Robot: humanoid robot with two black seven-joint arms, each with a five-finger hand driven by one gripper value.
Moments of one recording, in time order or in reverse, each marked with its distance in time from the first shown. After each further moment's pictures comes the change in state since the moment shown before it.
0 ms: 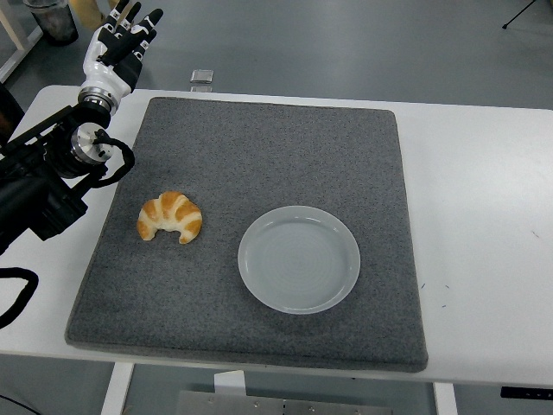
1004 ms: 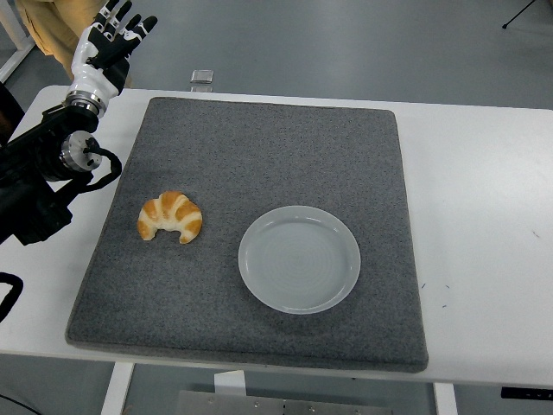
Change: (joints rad) left arm 0.019 0.052 0.026 -0.033 0.150 -0.006 -0.056; right arm 0.000 0.000 0.000 0.000 0.000 0.000 0.000
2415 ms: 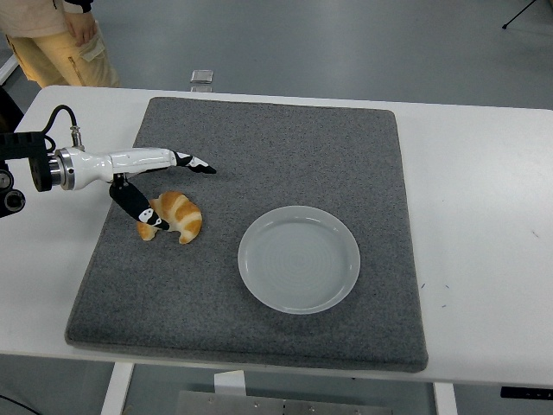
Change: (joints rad) left arm -0.173 0.545 0.706 -0.666 1.176 -0.009 0.007; right arm 0.000 0.000 0.000 0.000 0.000 0.000 0.000
